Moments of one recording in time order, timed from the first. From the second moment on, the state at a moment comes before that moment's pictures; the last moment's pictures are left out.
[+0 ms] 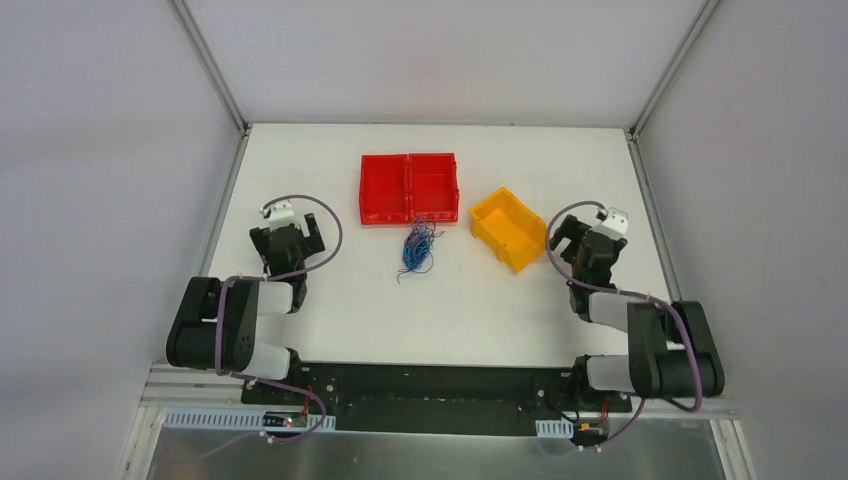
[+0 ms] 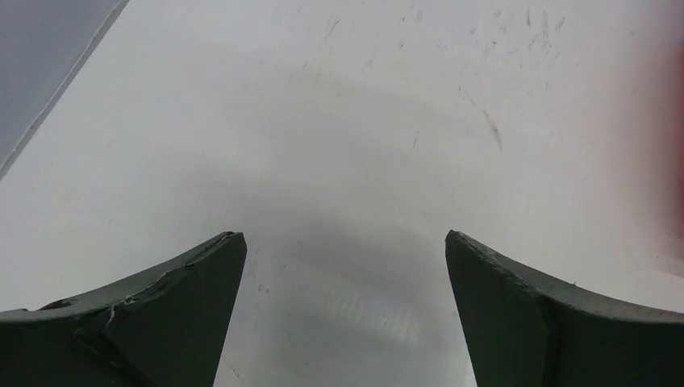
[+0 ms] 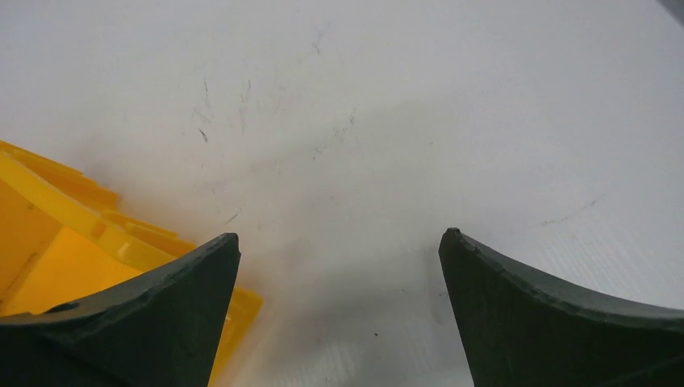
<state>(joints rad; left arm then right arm) -0.04 1.42 0.28 0.79 -0.40 -0.11 0.06 1.40 0.27 0.77 0.26 0.34</state>
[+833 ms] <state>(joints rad) -0.07 0.72 0.30 0.11 -0.46 -0.59 0.06 0.84 0.62 -0.30 0.17 0.76</state>
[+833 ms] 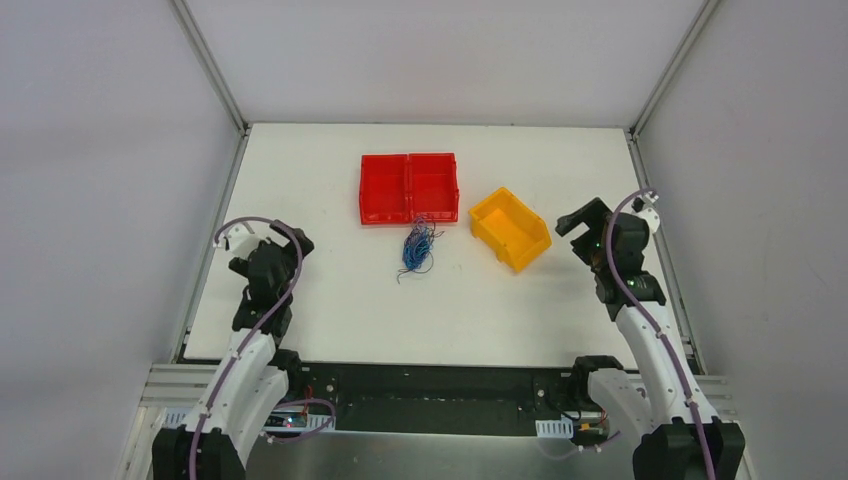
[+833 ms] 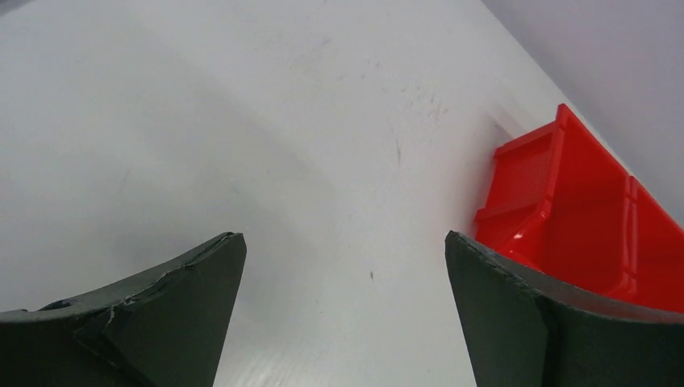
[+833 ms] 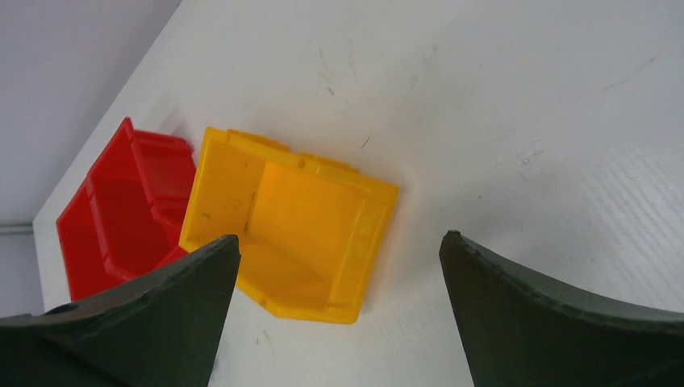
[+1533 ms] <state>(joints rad) -0.51 1.41 0.66 0.10 0.02 -0.61 0.22 0.90 0.65 -0.34 0.06 0.71</state>
